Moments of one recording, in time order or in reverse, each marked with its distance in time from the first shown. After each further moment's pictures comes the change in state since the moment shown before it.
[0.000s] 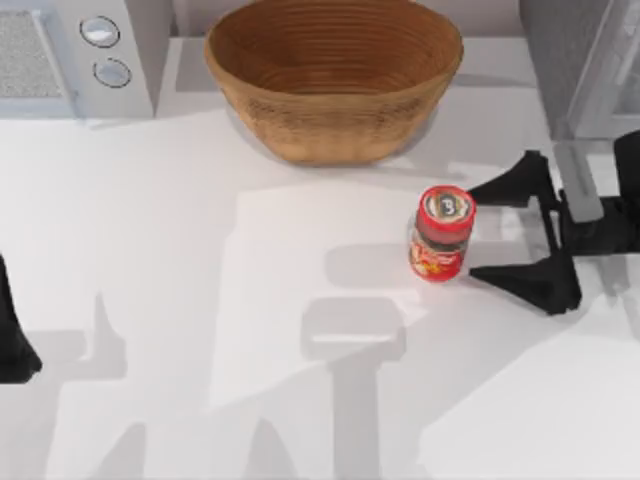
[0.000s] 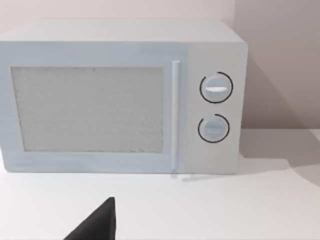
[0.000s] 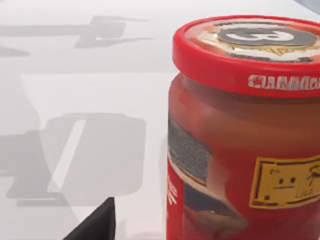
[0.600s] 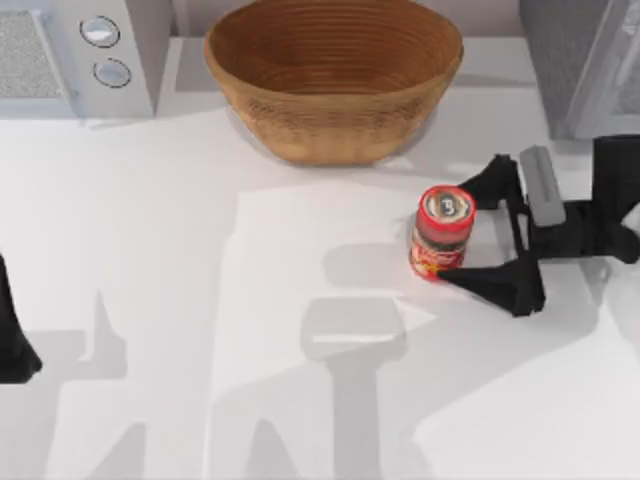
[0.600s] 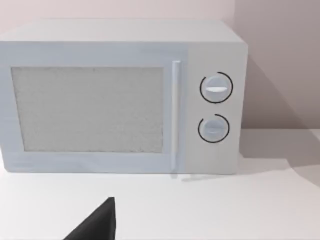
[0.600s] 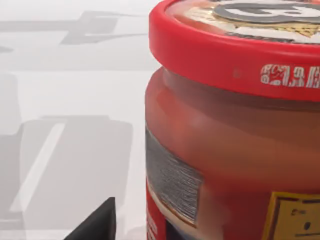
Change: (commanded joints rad) left arm 0.000 0.000 0.000 0.000 0.000 0.000; right arm 0.074 0.060 -0.095 0.673 0.048 0.522
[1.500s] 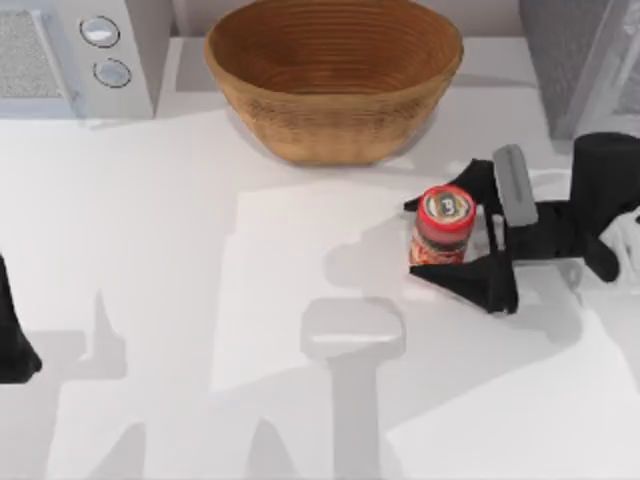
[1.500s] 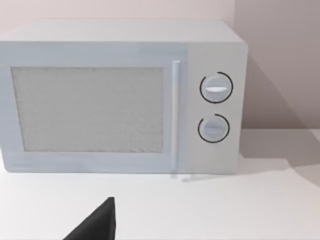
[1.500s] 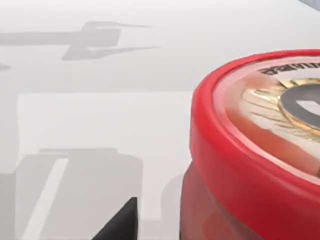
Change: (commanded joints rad) left arm 0.000 0.000 0.000 0.000 0.000 0.000; right arm 0.069 -0.008 -0.052 0.275 0.058 0.236
